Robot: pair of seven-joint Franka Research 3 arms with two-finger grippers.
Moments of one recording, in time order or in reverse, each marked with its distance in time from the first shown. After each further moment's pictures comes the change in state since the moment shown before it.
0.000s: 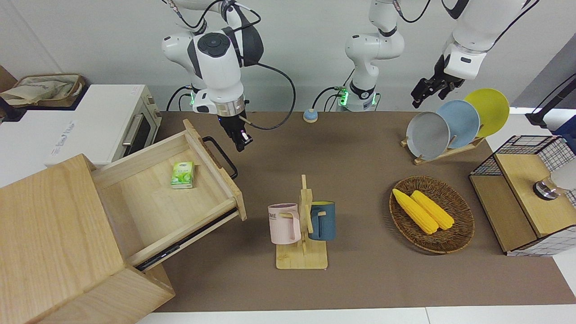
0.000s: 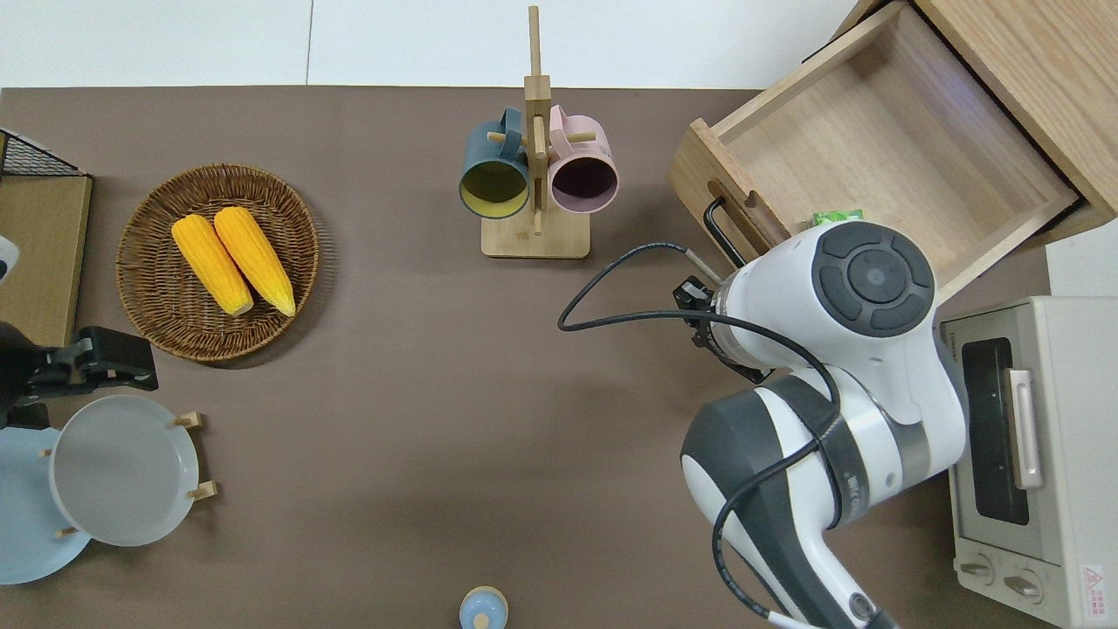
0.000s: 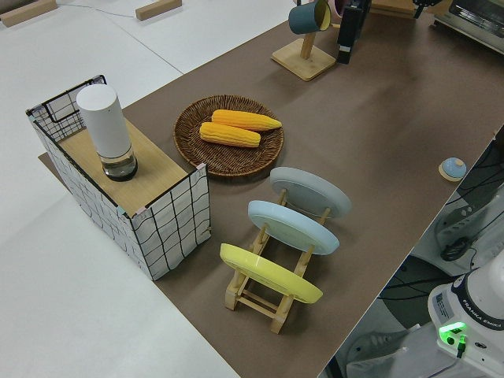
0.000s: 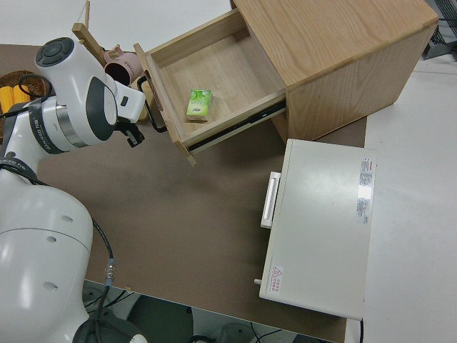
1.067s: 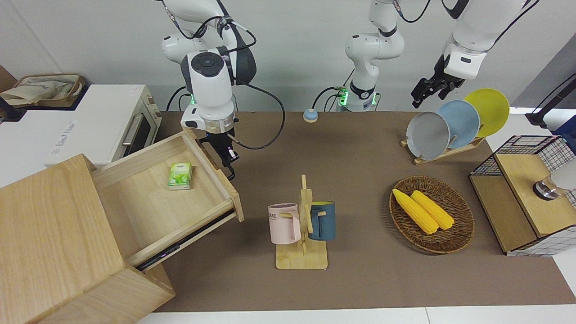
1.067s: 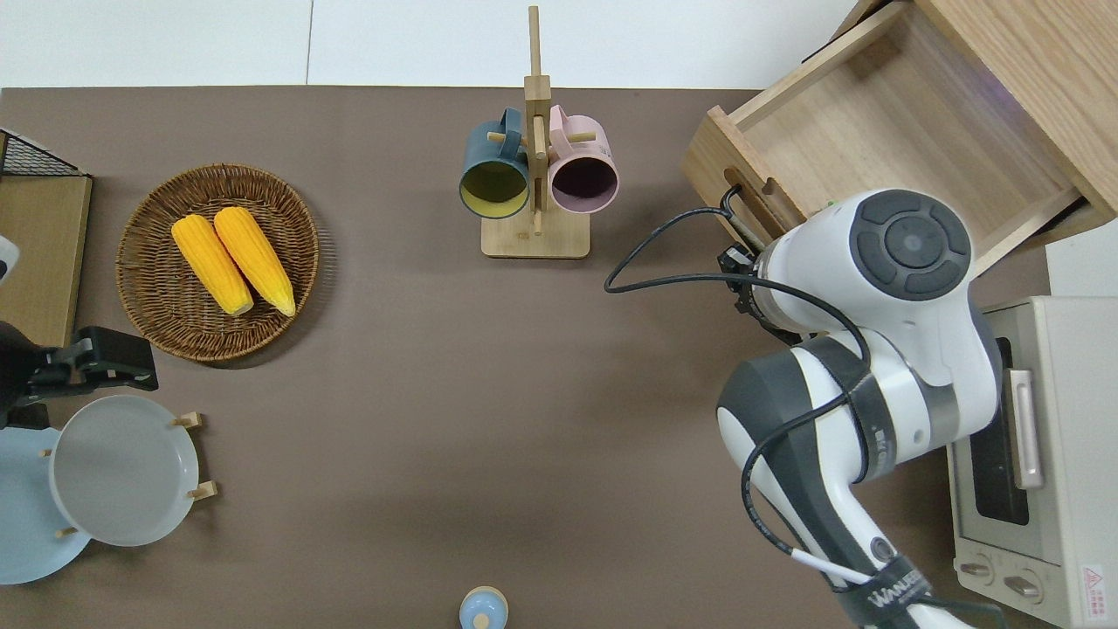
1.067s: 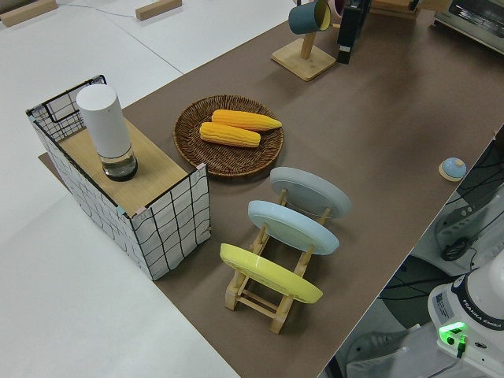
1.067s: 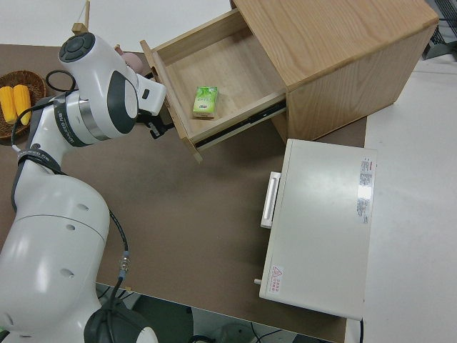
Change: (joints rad) left arm 0.000 0.000 0.000 0.000 0.000 0.000 0.000; right arm -0.050 0.043 -0.028 0.037 -0.084 0.034 0.004
